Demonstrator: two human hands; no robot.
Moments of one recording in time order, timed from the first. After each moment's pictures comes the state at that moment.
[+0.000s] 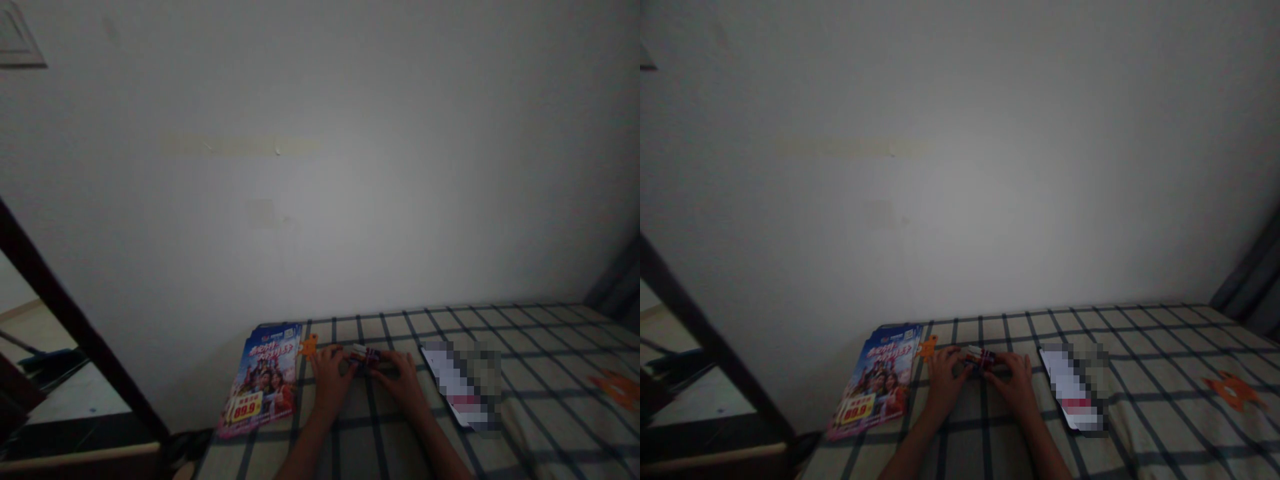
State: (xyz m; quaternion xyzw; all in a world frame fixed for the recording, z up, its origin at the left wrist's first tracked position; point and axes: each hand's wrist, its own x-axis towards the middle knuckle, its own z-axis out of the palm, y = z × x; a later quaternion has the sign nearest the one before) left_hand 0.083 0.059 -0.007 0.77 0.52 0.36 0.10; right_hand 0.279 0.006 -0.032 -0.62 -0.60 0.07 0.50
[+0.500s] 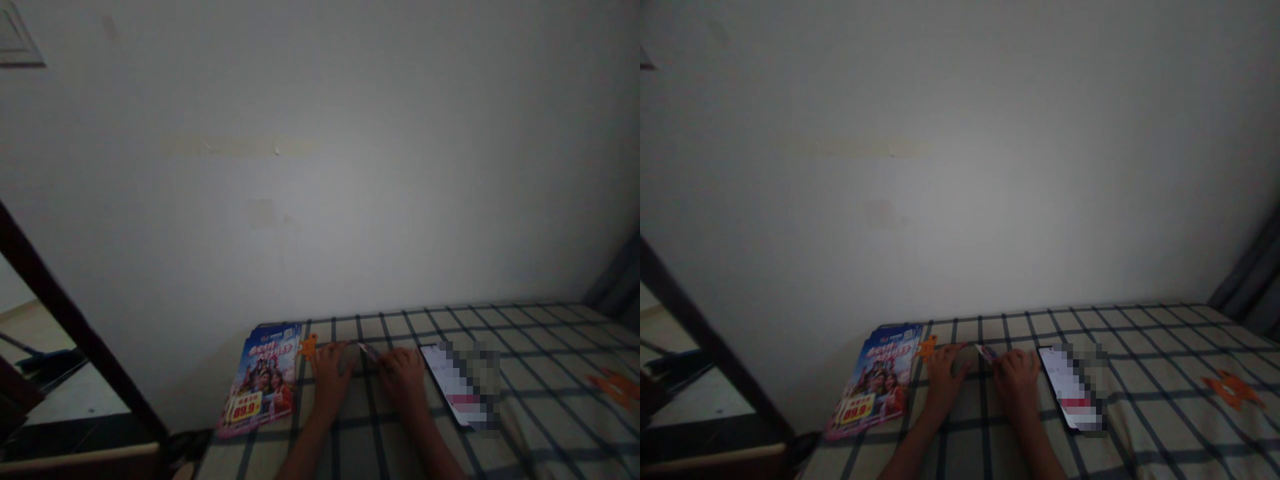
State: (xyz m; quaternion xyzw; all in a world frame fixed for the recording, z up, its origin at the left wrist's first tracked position) left_hand 0.081 0.059 -0.005 0.76 0.51 0.39 0.10; right_hand 0.273 -0.004 -0.014 -0.63 -0.64 -0.17 0.41
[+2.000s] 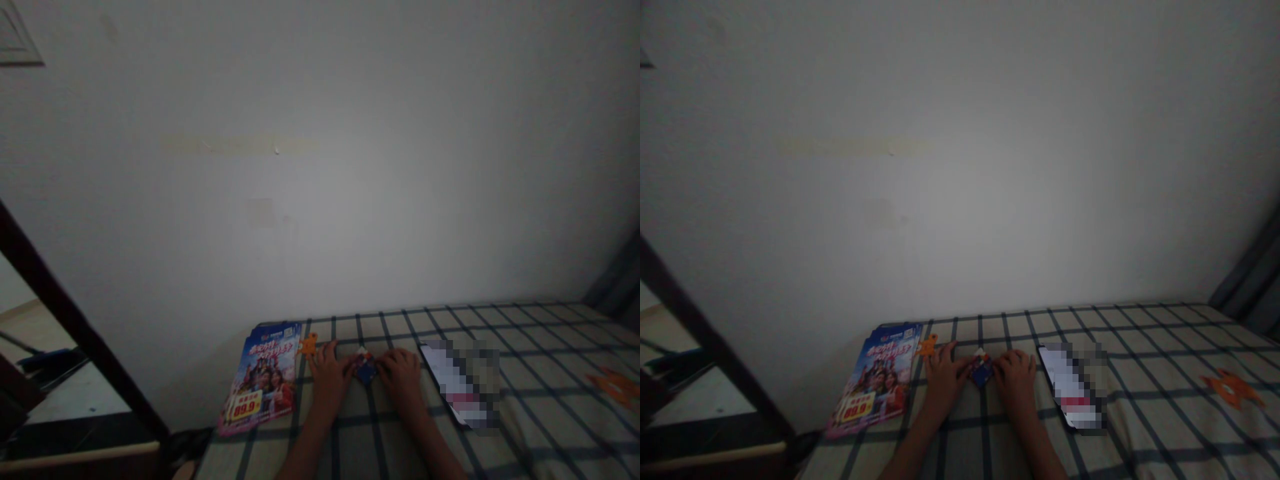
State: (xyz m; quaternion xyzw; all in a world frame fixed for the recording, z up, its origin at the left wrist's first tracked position) left_hand 0.084 0.047 0.008 0.79 0.55 0.26 0.06; right_hand 0.270 0.001 -0.020 -0.70 -0.63 -0.09 0.33
